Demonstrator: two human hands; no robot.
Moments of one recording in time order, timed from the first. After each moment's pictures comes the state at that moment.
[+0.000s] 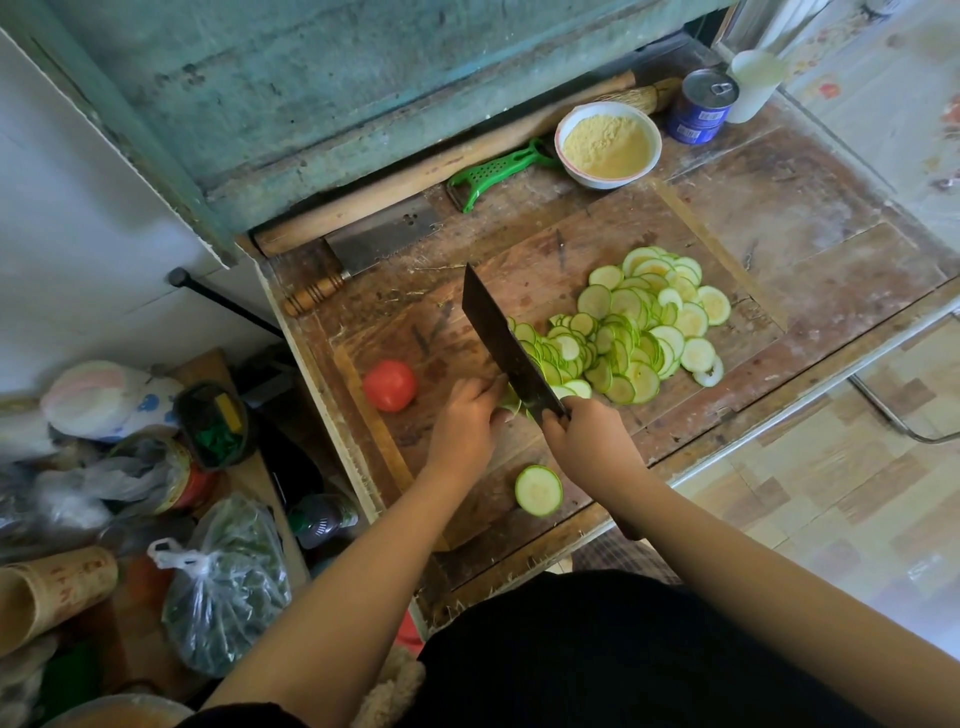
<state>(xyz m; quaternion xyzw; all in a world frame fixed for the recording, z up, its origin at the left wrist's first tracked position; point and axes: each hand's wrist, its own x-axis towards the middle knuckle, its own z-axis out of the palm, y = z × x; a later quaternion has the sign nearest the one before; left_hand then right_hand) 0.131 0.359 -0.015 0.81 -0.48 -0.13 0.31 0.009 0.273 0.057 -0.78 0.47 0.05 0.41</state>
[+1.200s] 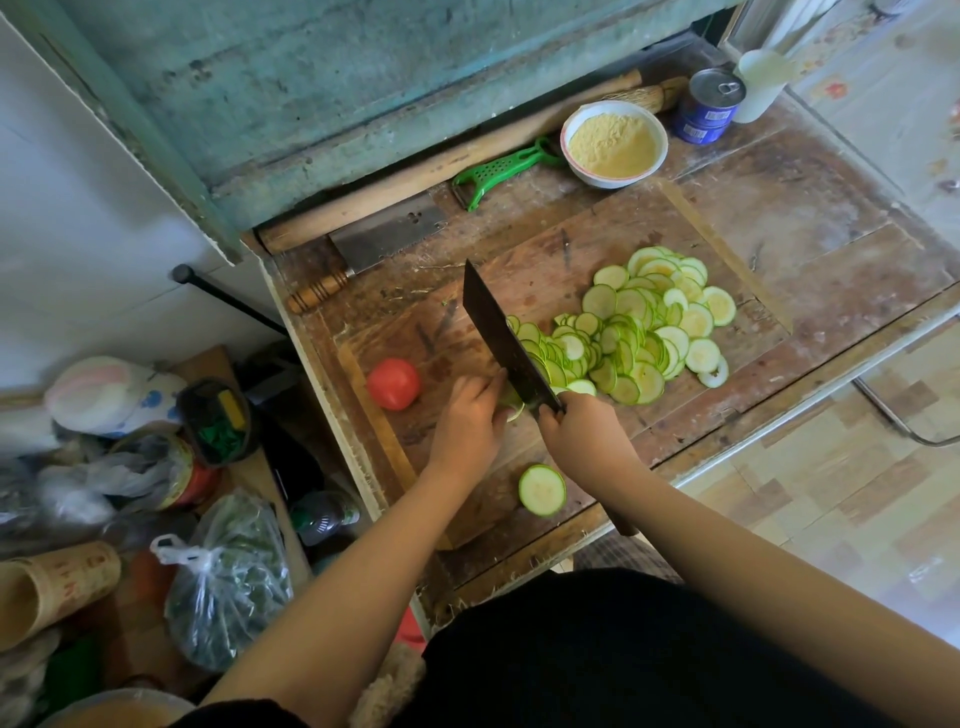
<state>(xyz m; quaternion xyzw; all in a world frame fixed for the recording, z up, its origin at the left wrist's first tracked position) 0.133 0.360 -0.019 0.82 -0.48 -0.13 0.30 0.020 0.274 0.056 -0.77 0.48 0.07 0.41</state>
